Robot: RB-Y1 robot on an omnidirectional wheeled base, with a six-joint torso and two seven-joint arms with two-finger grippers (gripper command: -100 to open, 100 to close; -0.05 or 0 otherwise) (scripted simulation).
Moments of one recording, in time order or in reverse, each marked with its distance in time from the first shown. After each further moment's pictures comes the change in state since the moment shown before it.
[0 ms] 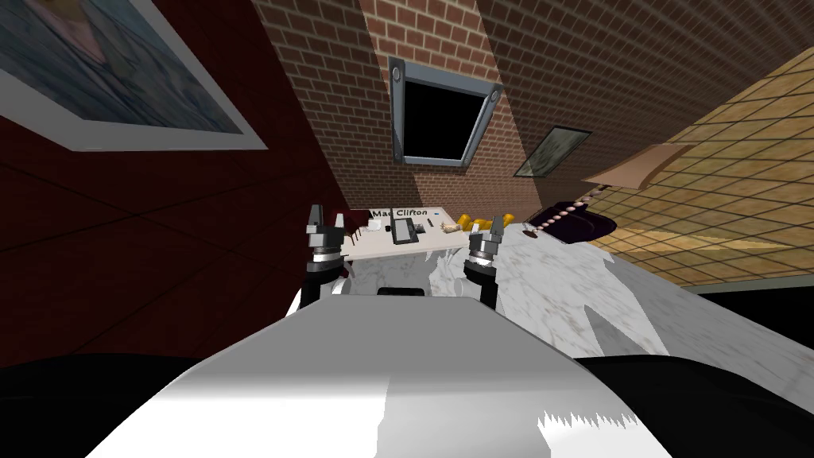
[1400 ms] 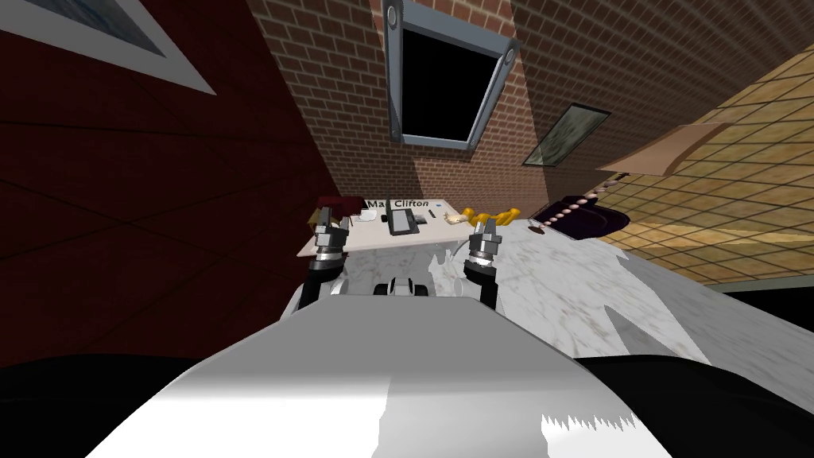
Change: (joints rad) left arm -0.017 0.075 0.013 0.036 -0.014 0.045 -0.015; right arm 0.000 0.000 0.000 0.000 0.000 0.000 0.000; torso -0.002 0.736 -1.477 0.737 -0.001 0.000
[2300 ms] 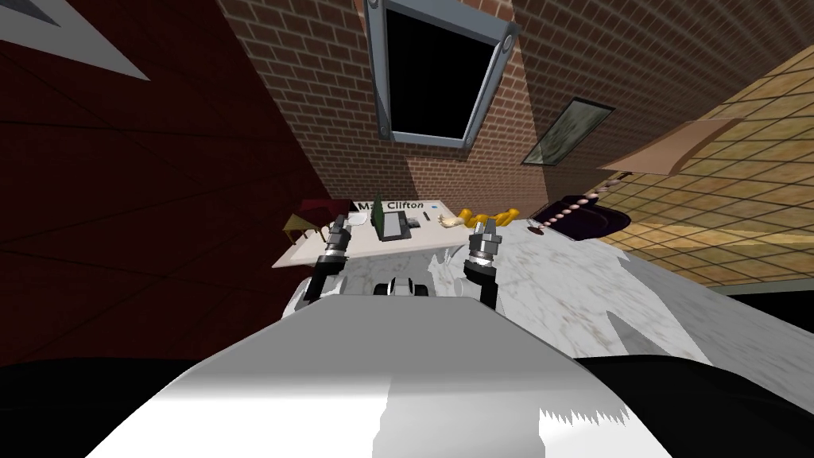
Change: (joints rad) left arm -0.066 0.032 0.060 0.121 -0.049 0.204 -0.053; right arm 0.000 0.000 0.000 0.000 0.000 0.000 0.000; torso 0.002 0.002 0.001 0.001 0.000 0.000
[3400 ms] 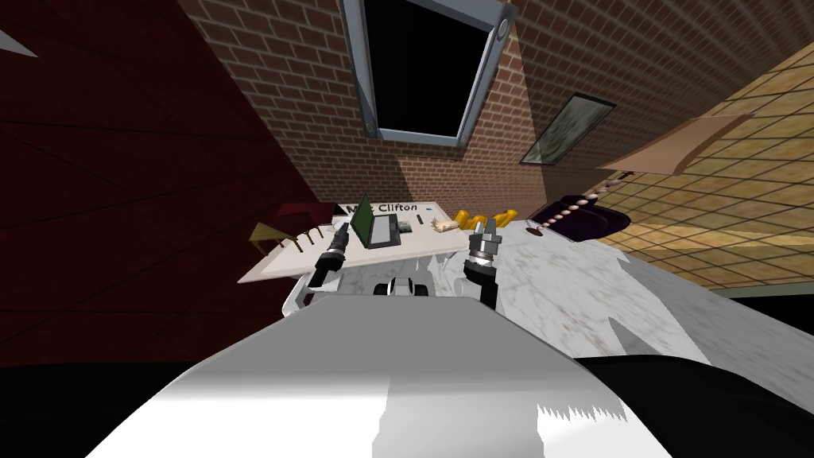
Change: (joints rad) left arm -0.073 0.064 0.063 0.136 -0.056 0.231 -0.060; right arm 0.000 0.000 0.000 0.000 0.000 0.000 0.000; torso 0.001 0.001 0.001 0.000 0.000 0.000
